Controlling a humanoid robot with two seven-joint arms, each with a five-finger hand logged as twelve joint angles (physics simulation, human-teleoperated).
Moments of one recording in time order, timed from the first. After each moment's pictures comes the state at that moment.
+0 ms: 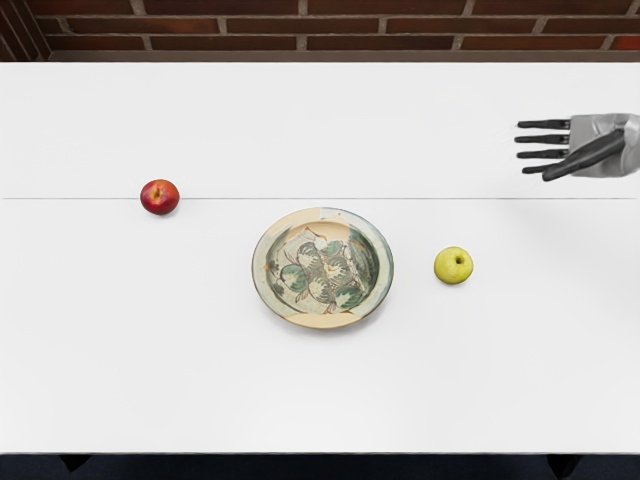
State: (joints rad) left arm -0.13 0.00 0.01 -0.17 0.03 -0.15 0.42; right arm 1.08 -0.74 0.42 0.69 0.17 0.61 -0.61
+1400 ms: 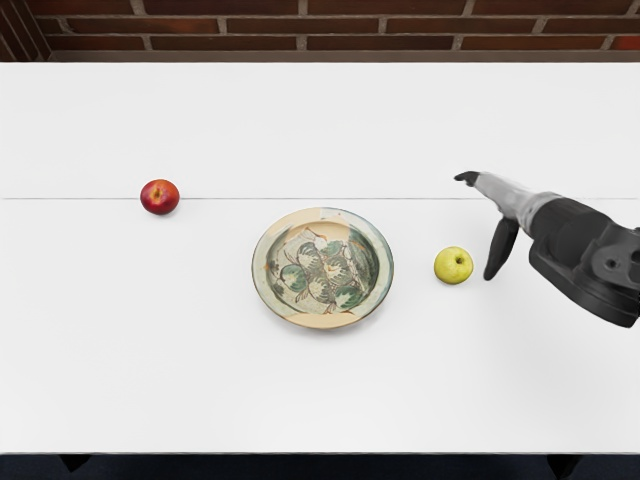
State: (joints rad) left arm -0.09 0.00 0.00 -0.17 0.02 -0.15 0.42; right arm 1.34 -0.76 -0.25 1.72 -0.86 -0.44 -0.61
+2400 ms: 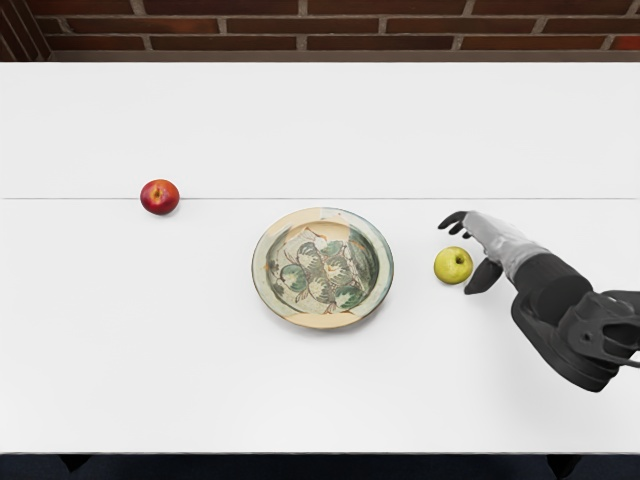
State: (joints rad) left arm -0.08 0.00 0.00 -0.17 0.02 -0.15 0.42; right arm 1.12 -0.70 -0.21 1.73 -1.06 -0.61 -0.61
